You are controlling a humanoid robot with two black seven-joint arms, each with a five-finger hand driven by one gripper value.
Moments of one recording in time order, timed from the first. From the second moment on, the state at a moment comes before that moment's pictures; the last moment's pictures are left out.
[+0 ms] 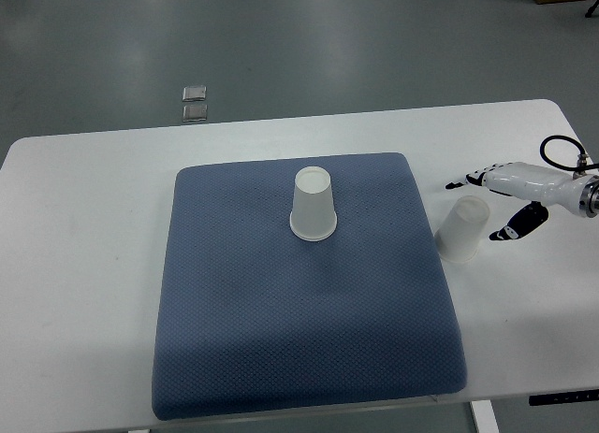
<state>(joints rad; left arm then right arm) -0.07 0.00 -0.15 -0.15 0.08 0.04 0.04 0.63 -0.78 0.57 1.11 -1.76 0.13 0.41</state>
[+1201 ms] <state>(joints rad) -0.07 0.00 -0.15 -0.15 0.08 0.04 0.04 0.69 -0.79 0.53 1.12 -1.75 0.10 0.43</state>
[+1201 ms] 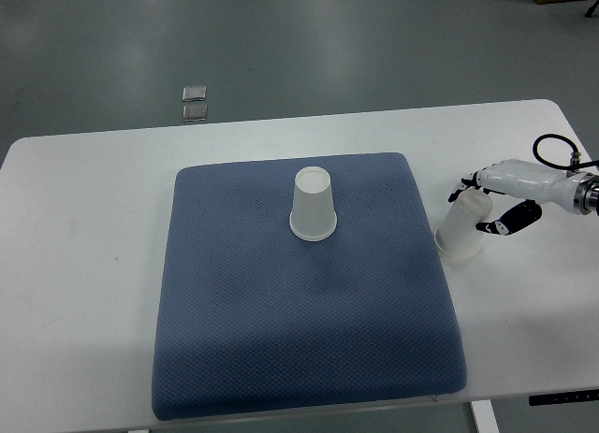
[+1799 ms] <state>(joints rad) -0.07 0.00 -0.15 -0.15 0.08 0.04 0.04 1.07 -0.81 0.54 1.29 -1.65 0.30 0.52</state>
